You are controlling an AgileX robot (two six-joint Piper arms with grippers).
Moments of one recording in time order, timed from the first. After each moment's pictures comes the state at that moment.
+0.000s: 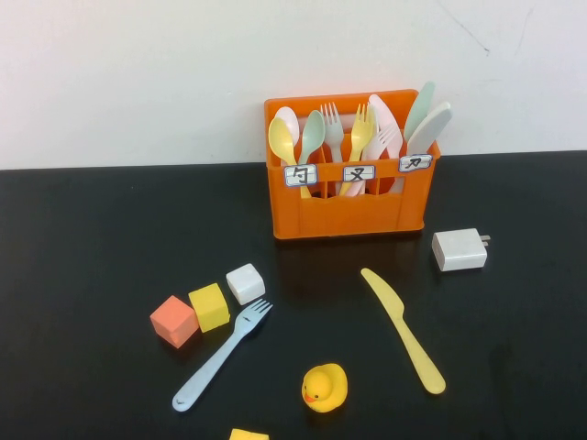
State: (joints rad) right arm 0.02 -0.01 -0.01 -0.20 -0.31 0.01; left arm 0.02 -0.02 0.01 -0.28 -0.53 -0.21
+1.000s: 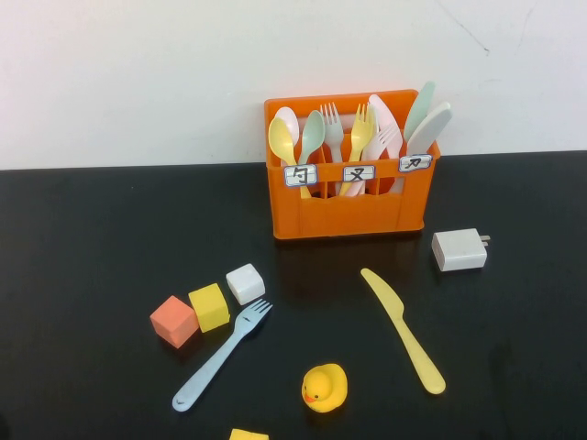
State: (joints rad) right arm 0.02 0.61 -0.50 0.32 0.60 -0.50; left arm 0.02 0.24 -0.36 -0.29 0.67 -0.20
